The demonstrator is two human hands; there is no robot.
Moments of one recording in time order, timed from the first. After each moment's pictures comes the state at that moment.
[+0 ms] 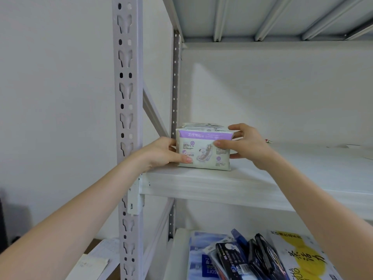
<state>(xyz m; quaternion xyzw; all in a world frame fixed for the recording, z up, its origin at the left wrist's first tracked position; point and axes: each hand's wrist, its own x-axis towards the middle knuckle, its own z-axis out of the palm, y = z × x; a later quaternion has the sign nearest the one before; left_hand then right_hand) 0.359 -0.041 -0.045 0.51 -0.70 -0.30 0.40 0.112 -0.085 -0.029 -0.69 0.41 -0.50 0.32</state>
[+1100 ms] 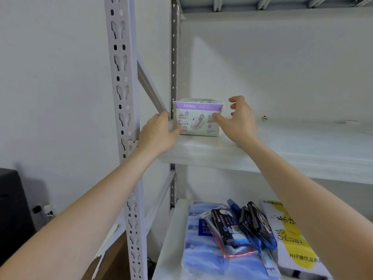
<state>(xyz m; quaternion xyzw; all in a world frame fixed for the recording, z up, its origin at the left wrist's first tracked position) 0.324 -0.008 -0.075 0.67 -0.62 0.10 0.40 0.122 -0.062 -0.053 -0.69 0.48 -0.54 0.04</state>
